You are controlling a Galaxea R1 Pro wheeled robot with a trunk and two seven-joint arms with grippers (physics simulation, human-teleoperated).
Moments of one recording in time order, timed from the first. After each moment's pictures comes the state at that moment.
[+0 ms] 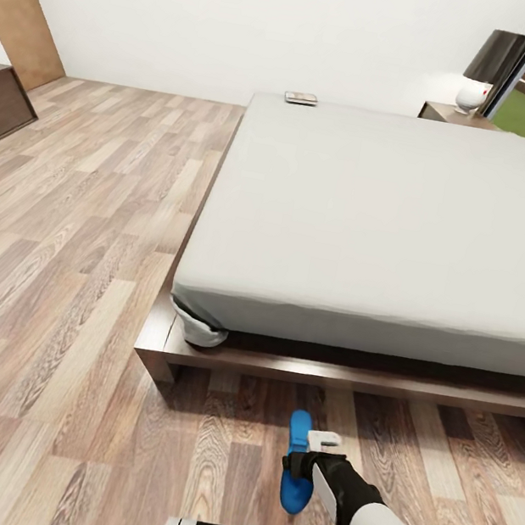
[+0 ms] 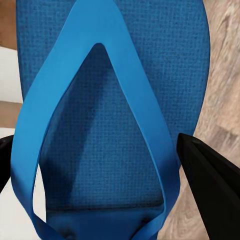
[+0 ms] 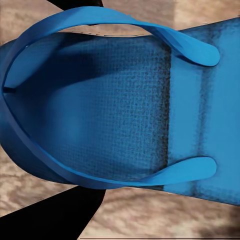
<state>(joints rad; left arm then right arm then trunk) -0.11 0.73 0.18 -0.30 0.32 -0.18 0.37 -0.73 0.05 0.10 -0.25 -0.02 0.31 0.01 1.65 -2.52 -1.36</state>
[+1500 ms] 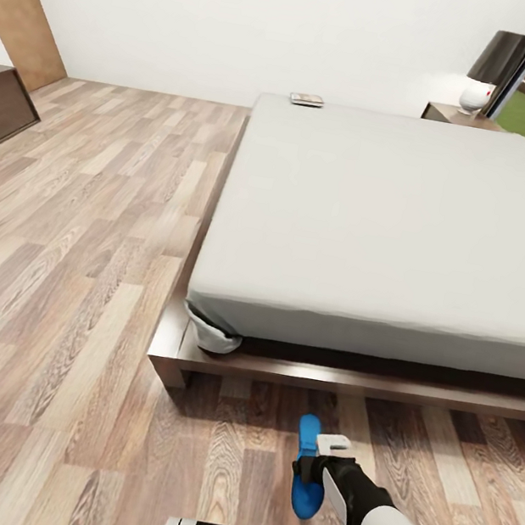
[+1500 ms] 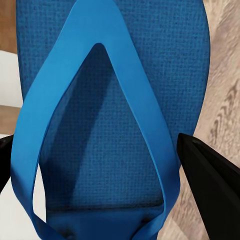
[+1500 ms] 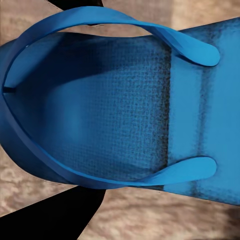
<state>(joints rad) -0.11 0.75 0.18 -0.29 0.32 -0.19 0.39 -0.73 0.01 0.12 -0.24 -0.03 0.31 0.02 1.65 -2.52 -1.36</state>
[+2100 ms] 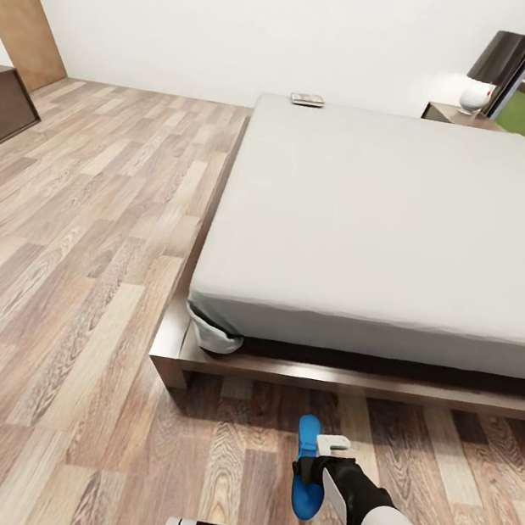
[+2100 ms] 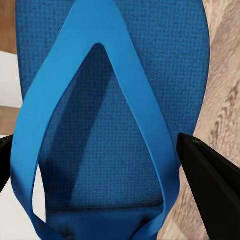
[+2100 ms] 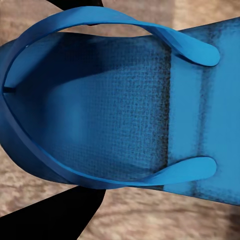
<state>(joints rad) -0.11 0.75 0.18 -0.29 0.32 -0.19 0.38 -0.73 0.01 0.12 -0.24 -0.03 0.31 0.01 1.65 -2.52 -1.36</state>
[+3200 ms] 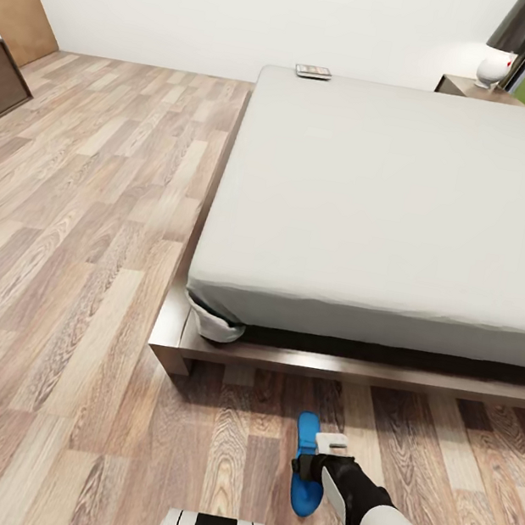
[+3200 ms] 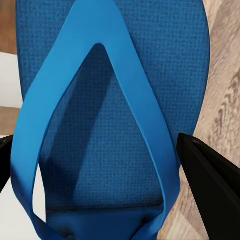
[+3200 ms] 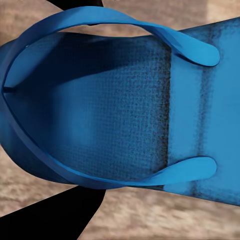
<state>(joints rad) -0.11 0.75 0.18 -0.29 0.32 -0.19 0.39 -0.73 0.02 0.12 -0.25 -0.03 0.31 0.01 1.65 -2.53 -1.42</state>
